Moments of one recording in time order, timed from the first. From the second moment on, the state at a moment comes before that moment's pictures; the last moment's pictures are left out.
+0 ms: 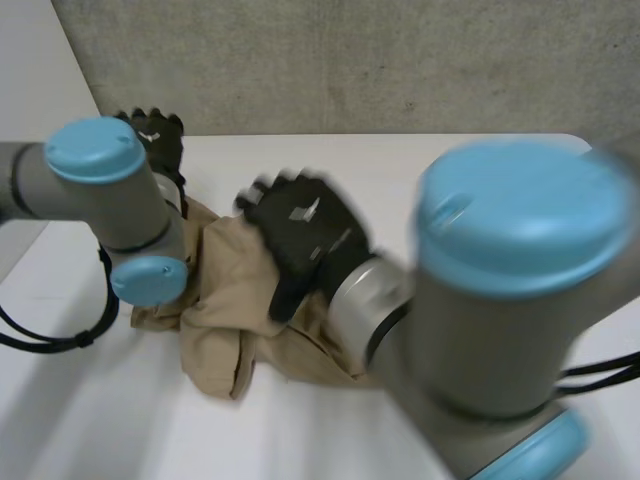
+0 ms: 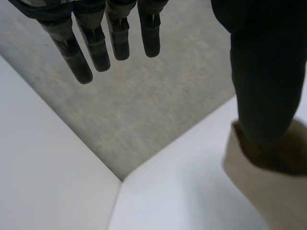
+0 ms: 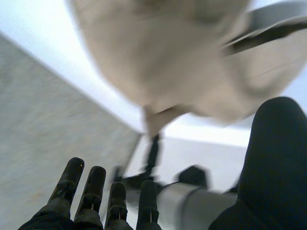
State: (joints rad) left arm 4.28 -2.26 -1.07 3.39 -1.96 3.56; right arm 2.45 -1.18 1.23 0.09 1.56 2.99; left_hand 0.32 0.31 0.31 0.31 0.12; right_hand 0.21 0.23 0.22 0.24 0.07
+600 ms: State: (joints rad) left arm 3.98 -1.79 -1.60 3.27 -1.89 3.44; right arm 2.16 -1.28 1.69 0.01 1.32 2.87; left_hand 0.26 0.26 0.27 0.26 0.07; right_hand 0.29 0.35 0.35 0.34 0.16
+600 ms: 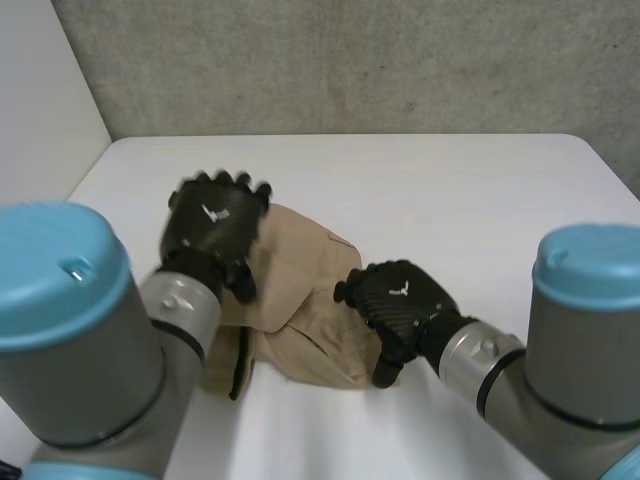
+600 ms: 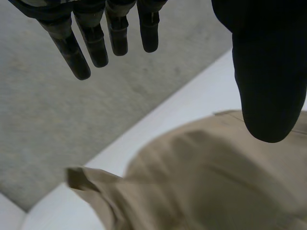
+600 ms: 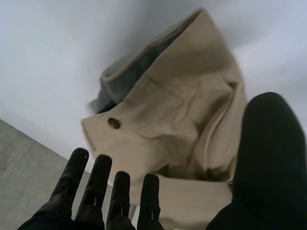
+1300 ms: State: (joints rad) left arm 3.99 -1.89 -1.62 3.27 -1.99 3.45; right arm 2.17 -1.04 1.73 -0.25 1.43 2.95; left_hand 0.98 1.00 0.99 1.00 0.81; right_hand 0.73 0.89 0.91 0.91 0.67
